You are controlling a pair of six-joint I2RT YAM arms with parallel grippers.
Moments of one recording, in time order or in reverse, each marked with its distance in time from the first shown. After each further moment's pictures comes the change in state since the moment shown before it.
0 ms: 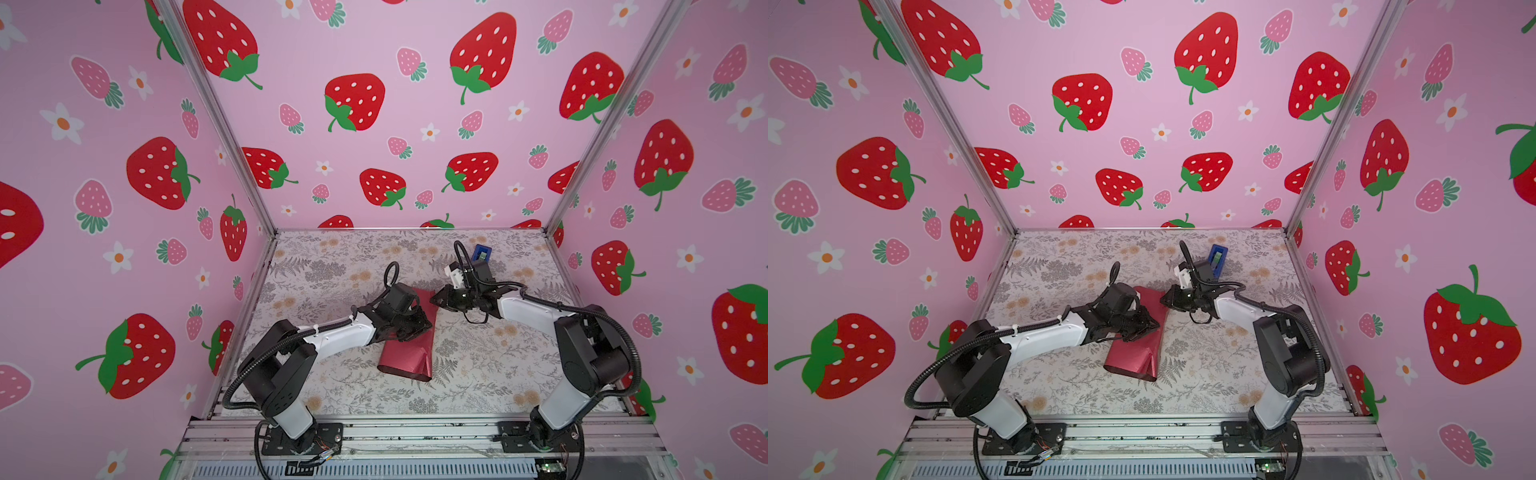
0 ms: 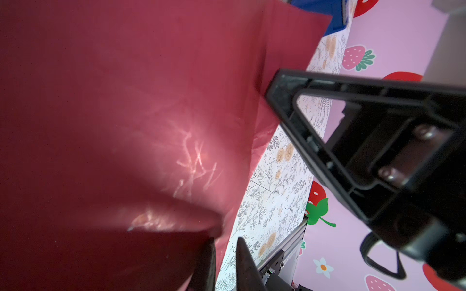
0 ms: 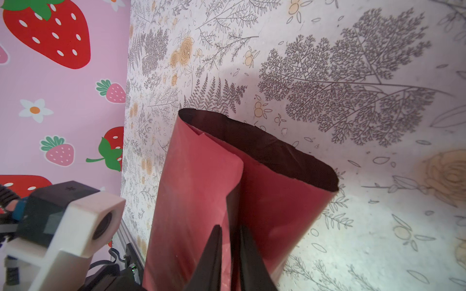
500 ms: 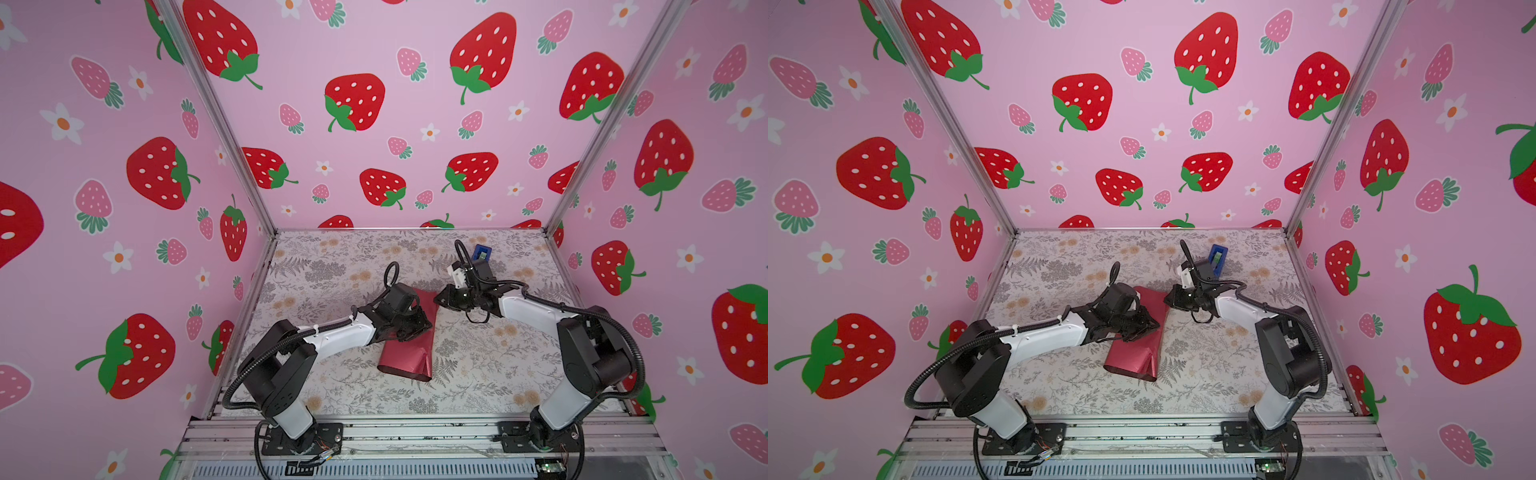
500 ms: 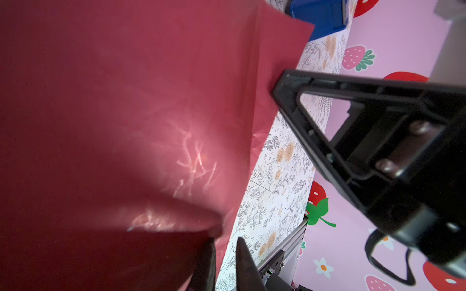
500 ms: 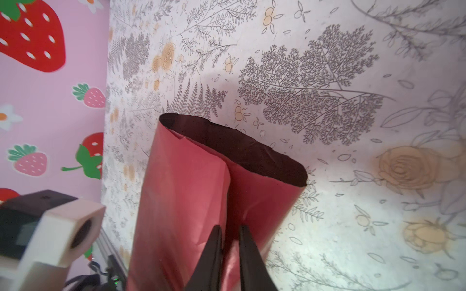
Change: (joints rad) left arm -0.002 0.000 0.000 0.000 -0.001 0.000; right arm 0.000 -0.013 0.012 -0.051 0.062 -0.020
